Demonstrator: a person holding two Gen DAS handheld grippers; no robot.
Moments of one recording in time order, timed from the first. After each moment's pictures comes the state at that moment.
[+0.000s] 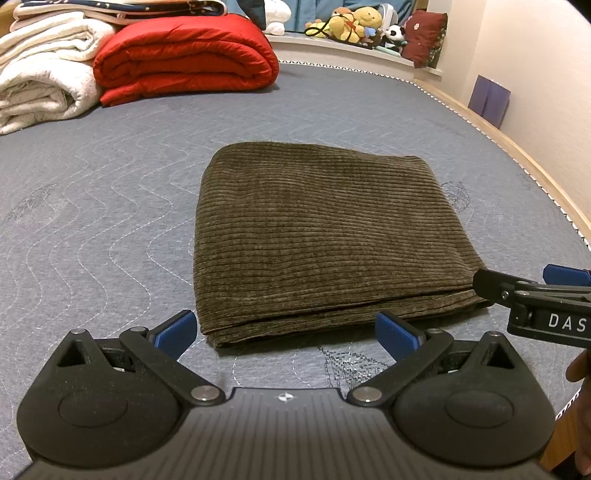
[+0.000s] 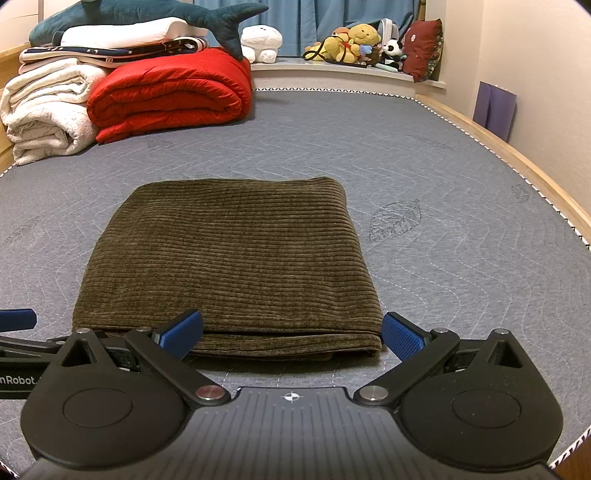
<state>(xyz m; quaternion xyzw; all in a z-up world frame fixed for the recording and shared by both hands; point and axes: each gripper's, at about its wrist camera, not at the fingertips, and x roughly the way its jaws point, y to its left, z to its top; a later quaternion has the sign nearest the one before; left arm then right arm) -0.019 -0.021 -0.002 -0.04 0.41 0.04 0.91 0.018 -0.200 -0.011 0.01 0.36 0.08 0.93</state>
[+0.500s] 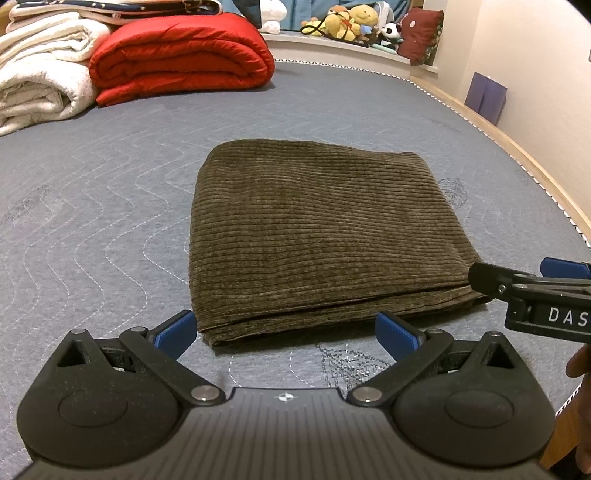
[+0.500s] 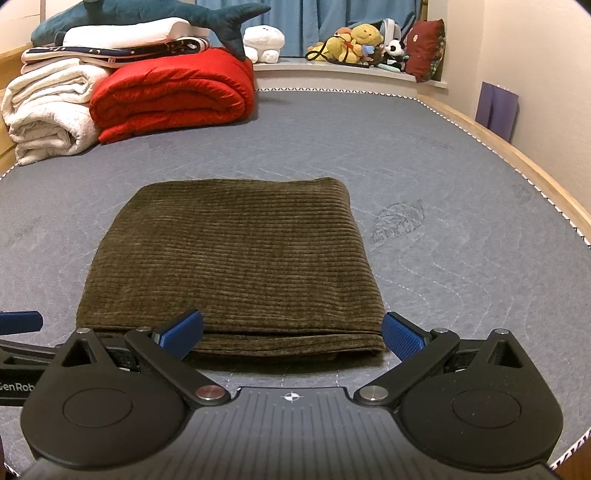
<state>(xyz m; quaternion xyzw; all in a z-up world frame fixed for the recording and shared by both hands) -0.020 -0.023 -0.004 -0.03 0.41 0.03 0.91 0.015 -0.189 -0.008 0.01 0.36 0.08 0.93</state>
